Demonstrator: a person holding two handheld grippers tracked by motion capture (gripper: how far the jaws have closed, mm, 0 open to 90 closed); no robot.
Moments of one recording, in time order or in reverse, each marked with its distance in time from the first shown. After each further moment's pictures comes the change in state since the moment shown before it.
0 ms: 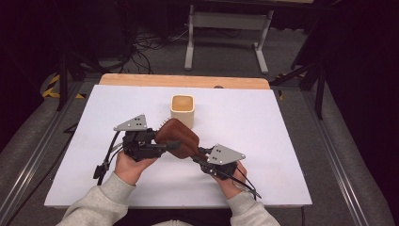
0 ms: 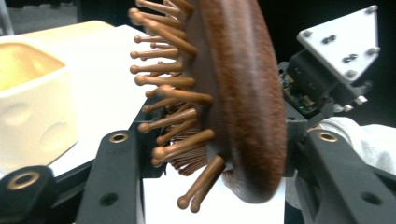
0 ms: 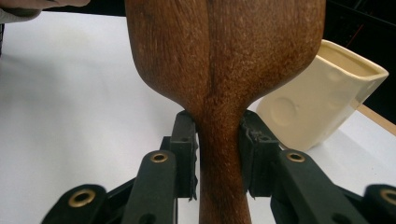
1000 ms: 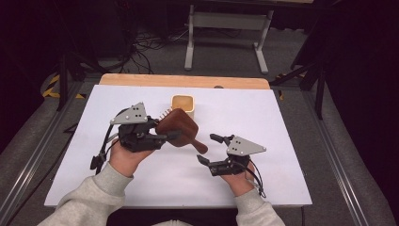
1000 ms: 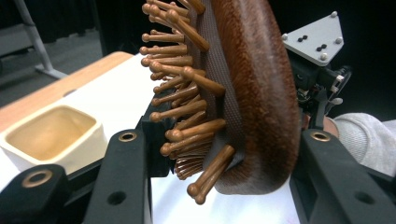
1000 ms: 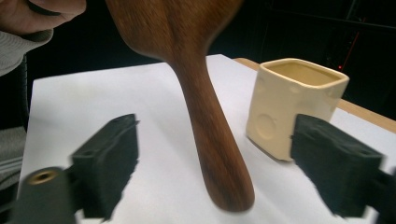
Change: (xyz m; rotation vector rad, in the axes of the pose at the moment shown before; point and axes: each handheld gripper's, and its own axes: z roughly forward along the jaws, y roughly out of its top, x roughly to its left) left arm -0.022 0.053 -0.018 0.011 0.098 0.166; right arm -0.029 -0.005 -0.026 -0.150 0.032 0.180
